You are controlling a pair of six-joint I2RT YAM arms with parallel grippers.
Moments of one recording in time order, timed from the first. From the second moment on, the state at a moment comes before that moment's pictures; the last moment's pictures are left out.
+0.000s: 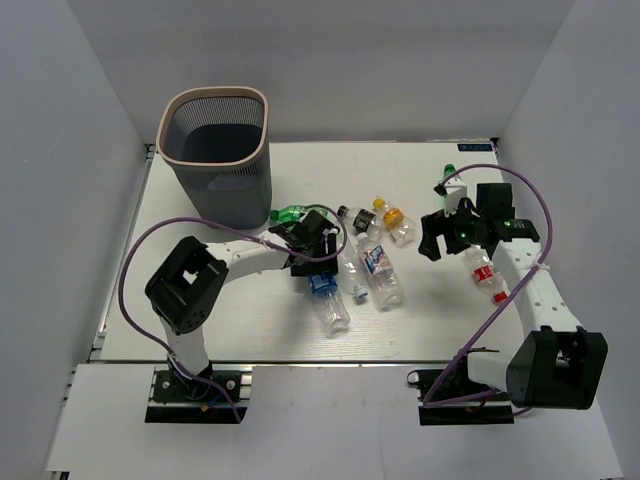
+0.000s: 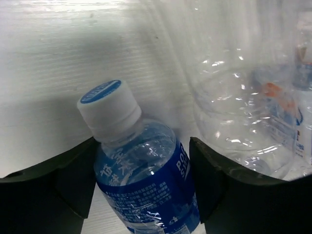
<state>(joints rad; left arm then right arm) -0.77 1.80 1.13 -0.37 -0.08 -0.71 0.02 1.21 0.98 -0.68 -0.44 -0.37</state>
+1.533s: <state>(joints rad) -0.18 1.90 2.33 -0.53 -0.68 -0.07 0.36 1.37 0.93 -0.60 -0.50 -0.27</state>
